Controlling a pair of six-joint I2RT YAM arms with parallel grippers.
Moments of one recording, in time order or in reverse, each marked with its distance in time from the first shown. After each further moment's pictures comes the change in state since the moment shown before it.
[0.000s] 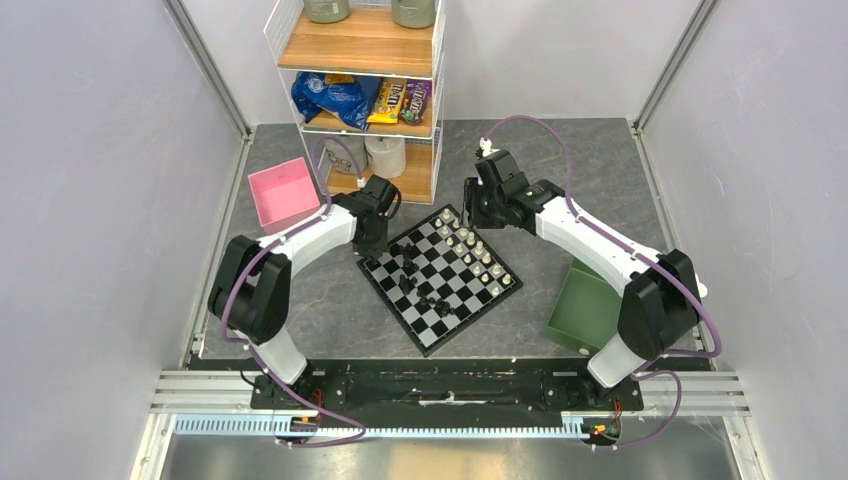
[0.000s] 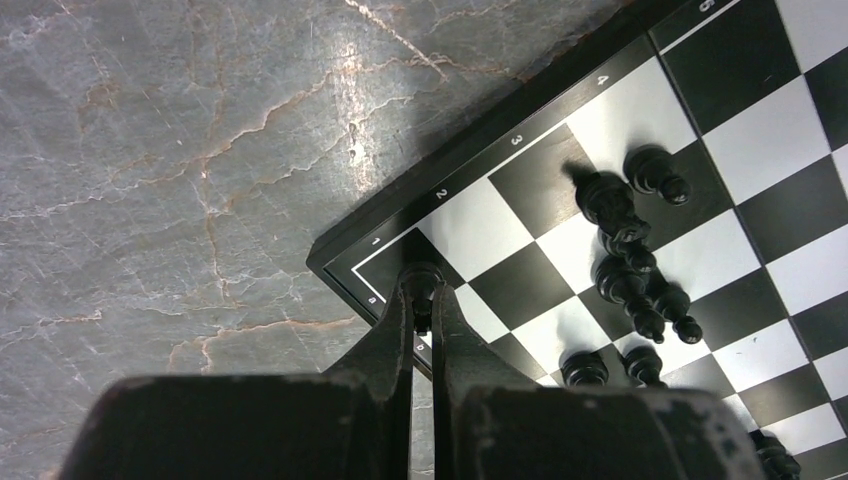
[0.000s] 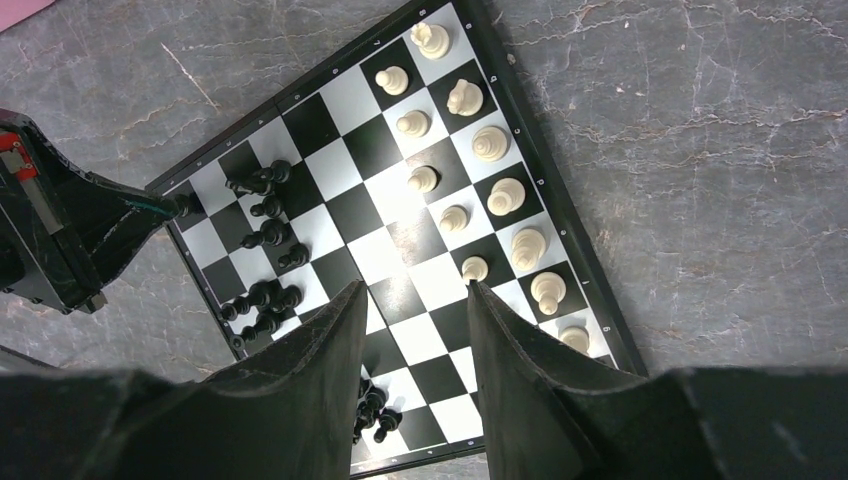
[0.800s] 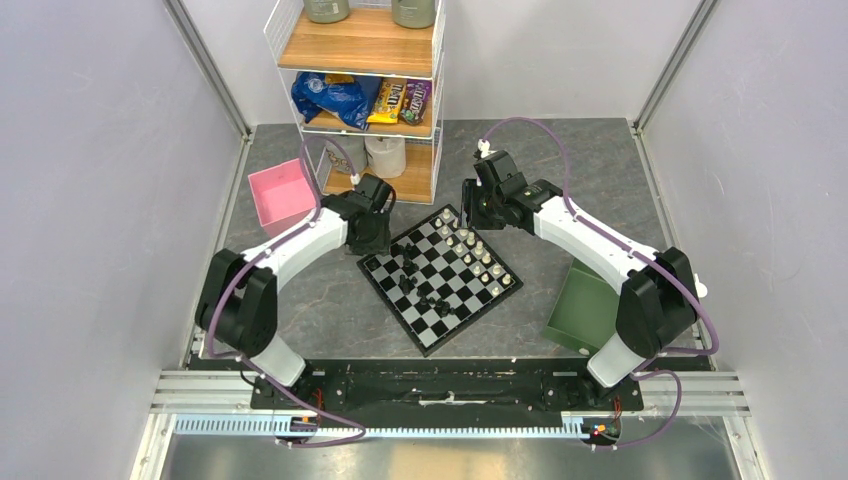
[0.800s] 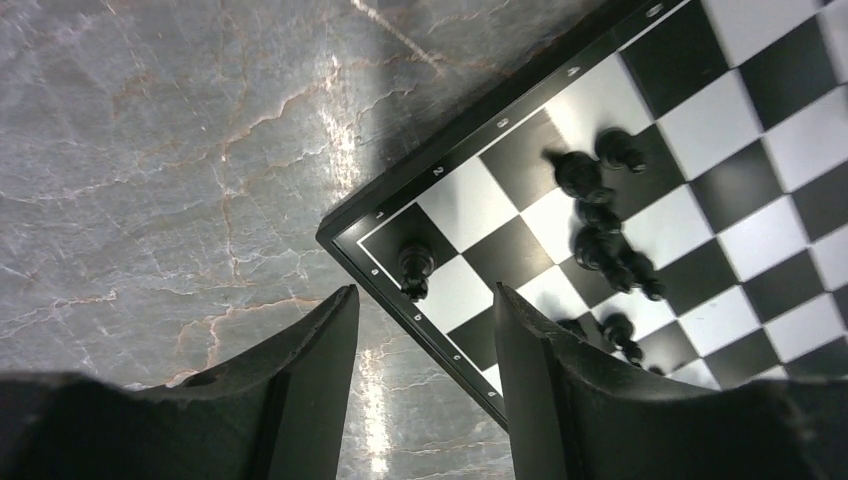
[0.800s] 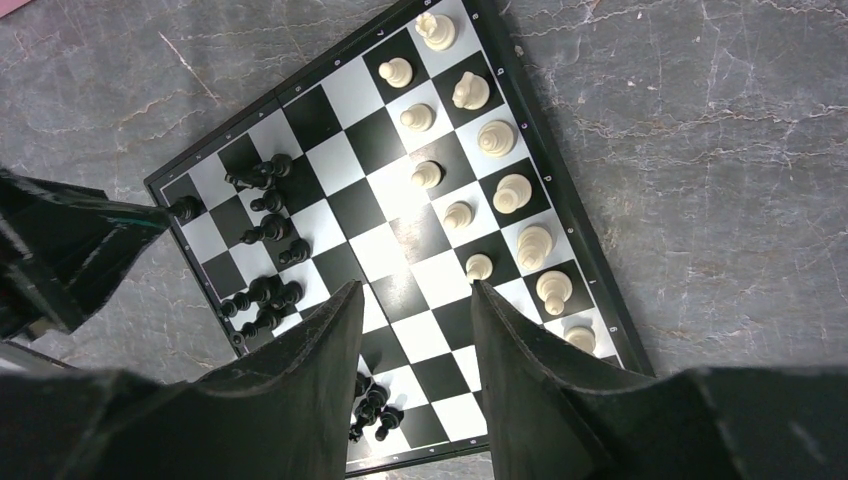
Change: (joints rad) left arm 0.002 -0.074 -0.031 -0.010 0.000 -0.012; right arm 0.000 0.013 0.000 0.000 -0.018 0.000
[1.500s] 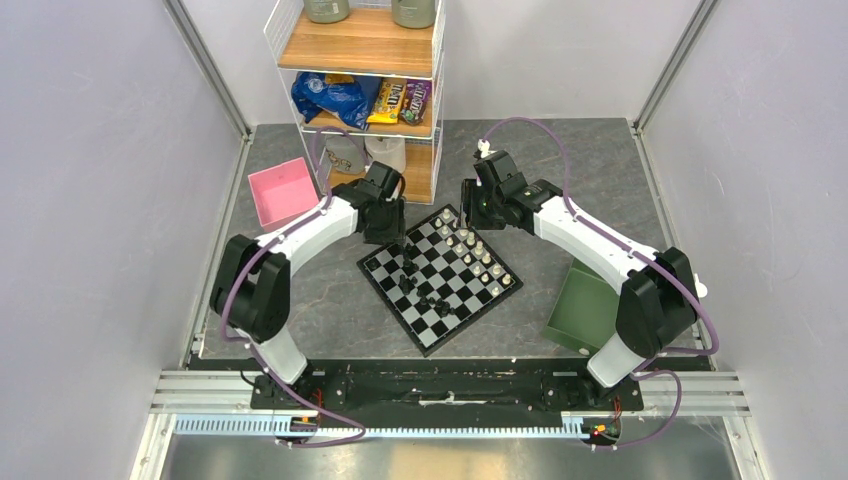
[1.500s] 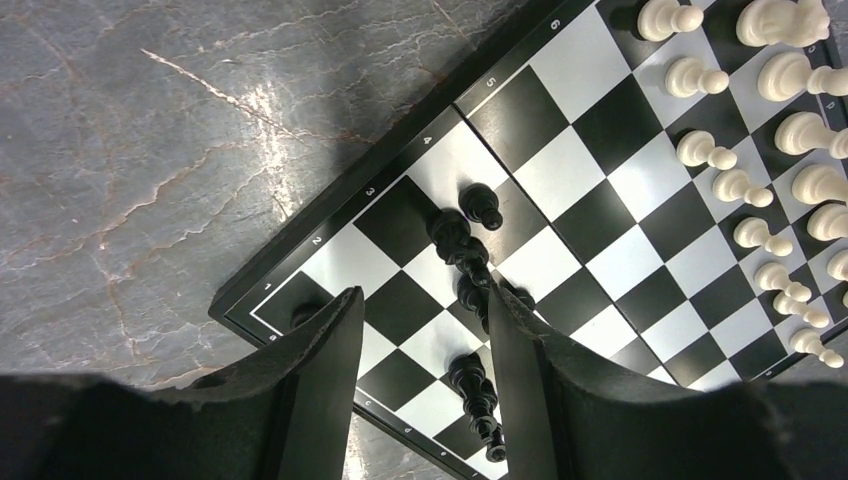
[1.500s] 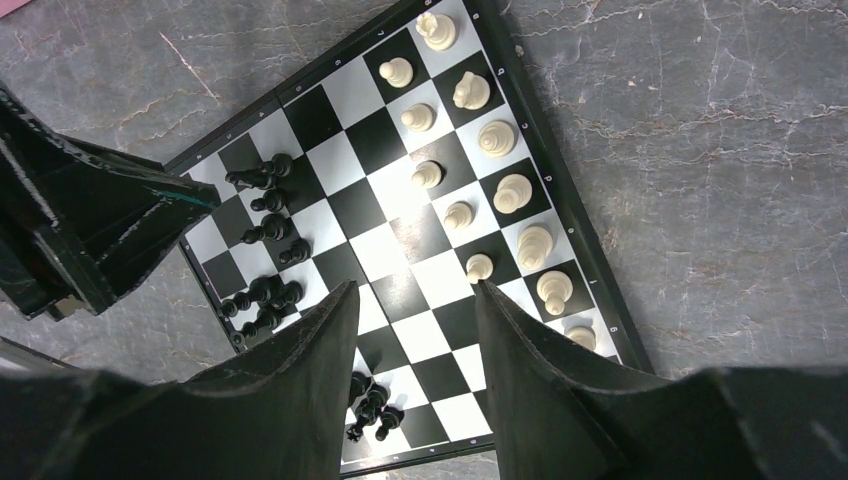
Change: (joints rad) left arm -0.006 0.077 0.116 0.057 0.142 -0.006; right arm 0.000 0.000 0.000 0.000 0.000 0.000
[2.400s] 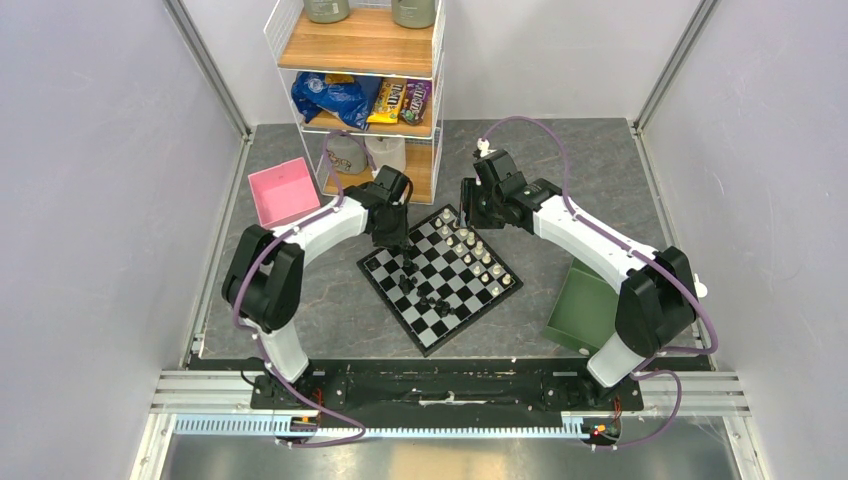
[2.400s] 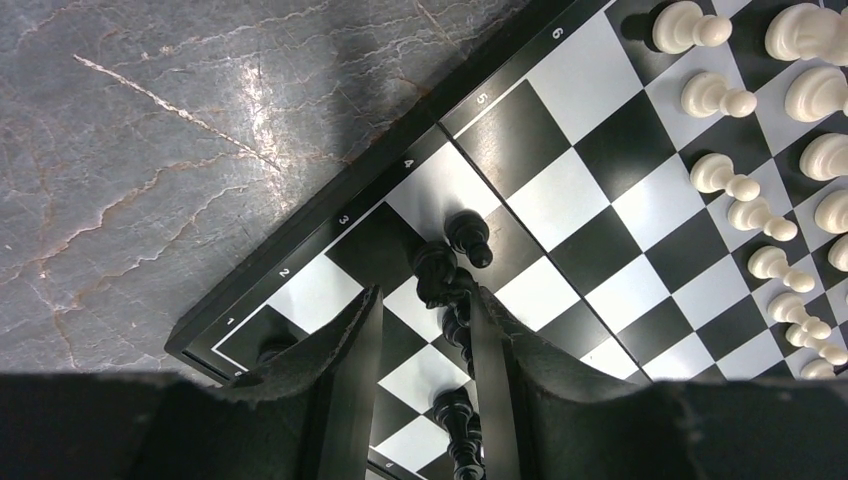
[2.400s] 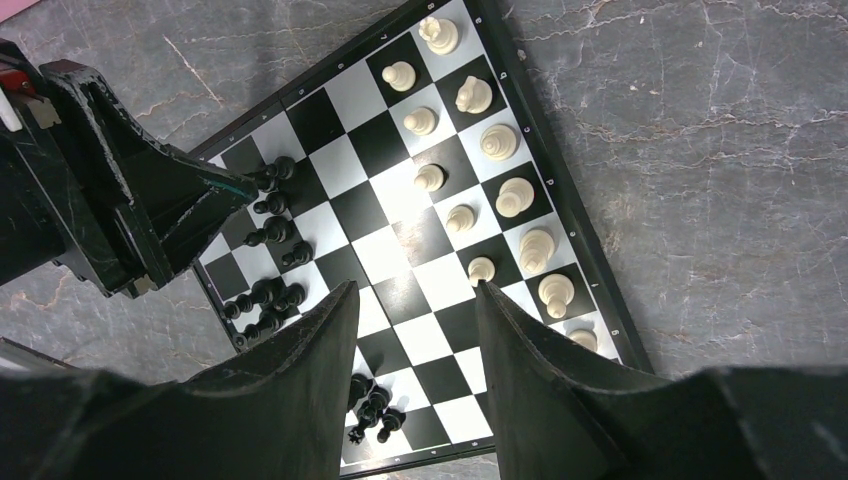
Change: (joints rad) left arm -0.022 0.085 0.007 0.042 -0.001 -0.034; right arm 0.000 0.005 0.008 0.000 0.000 0.000
